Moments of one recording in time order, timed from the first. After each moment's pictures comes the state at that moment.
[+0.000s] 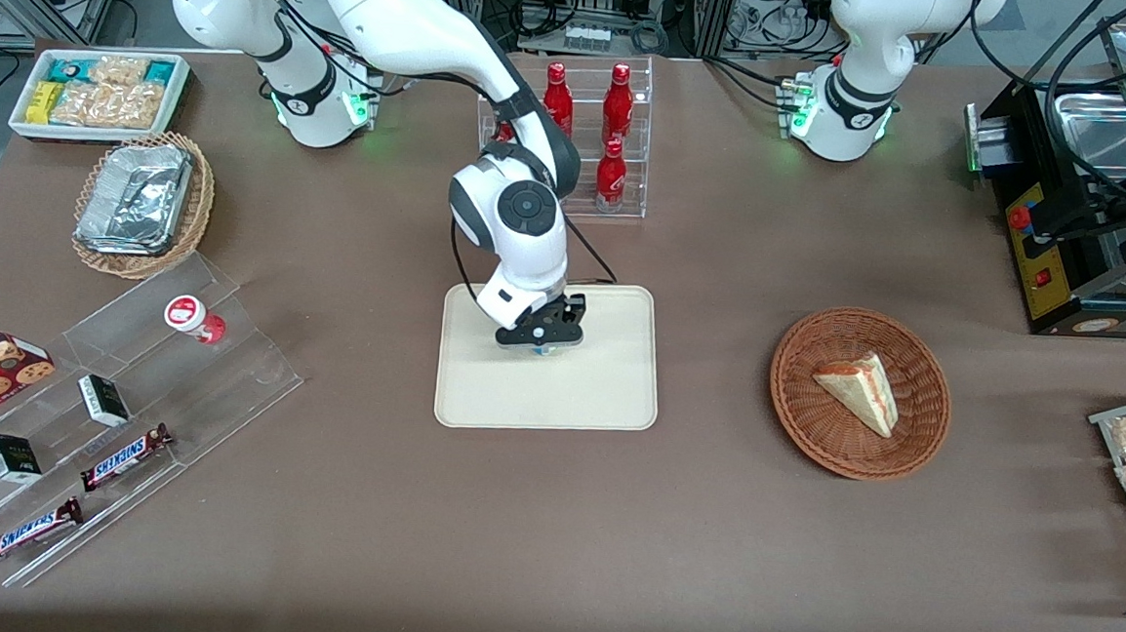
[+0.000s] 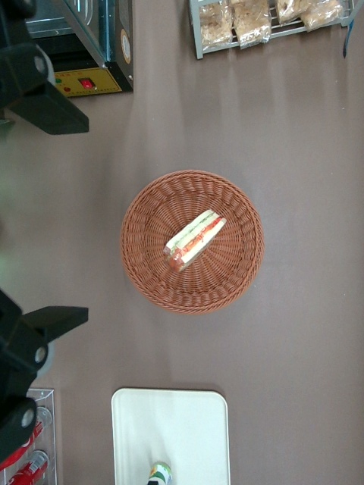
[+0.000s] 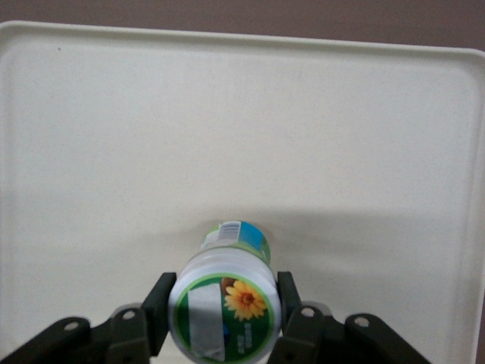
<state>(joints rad) 1.03 0.62 -0.27 -1.72 0.18 2.37 0.62</state>
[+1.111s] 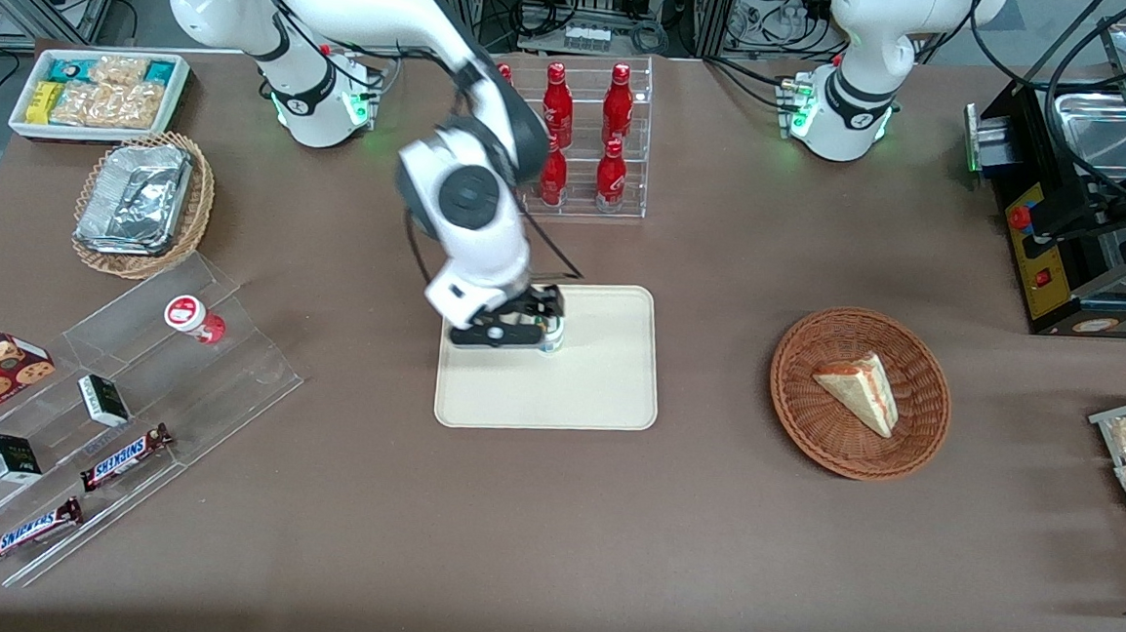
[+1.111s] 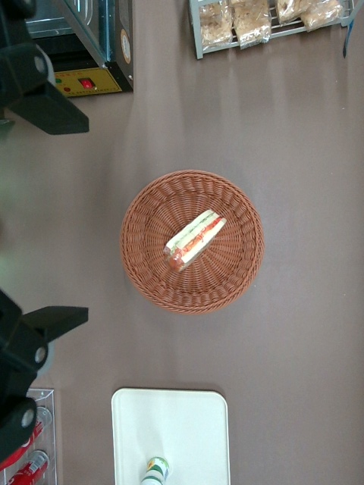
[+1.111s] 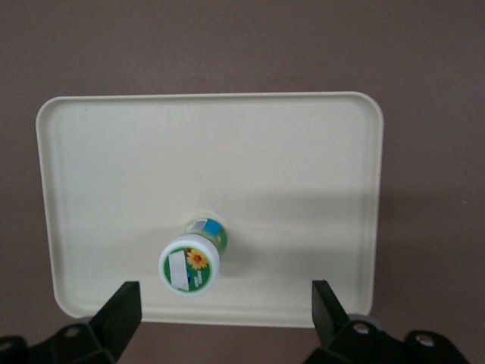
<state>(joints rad) 0.90 0.37 -0.28 -1.70 0.20 2.08 0.54</state>
